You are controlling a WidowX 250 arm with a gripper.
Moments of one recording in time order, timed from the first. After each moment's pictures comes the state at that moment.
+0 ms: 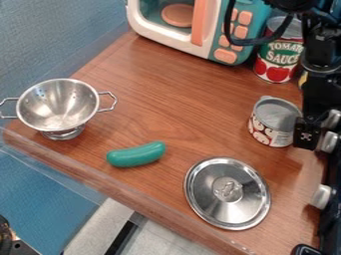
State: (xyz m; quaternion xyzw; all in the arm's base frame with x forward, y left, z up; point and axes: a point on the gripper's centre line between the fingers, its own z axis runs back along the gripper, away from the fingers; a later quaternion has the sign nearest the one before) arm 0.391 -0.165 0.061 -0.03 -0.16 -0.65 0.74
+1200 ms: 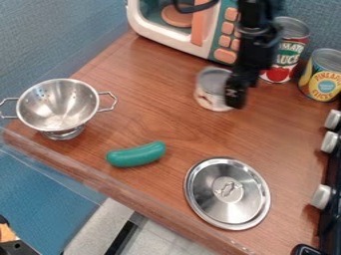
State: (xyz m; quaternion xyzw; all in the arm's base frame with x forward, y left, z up) arm 0.406 -0.051 0.060 0.00 -0.10 -0.67 0.74
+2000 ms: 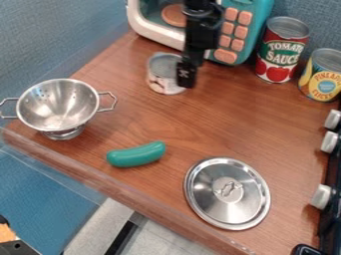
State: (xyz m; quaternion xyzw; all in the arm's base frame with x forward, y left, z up) arm 0.399 0.035 0.063 0.04 -0.08 -0.58 0.81
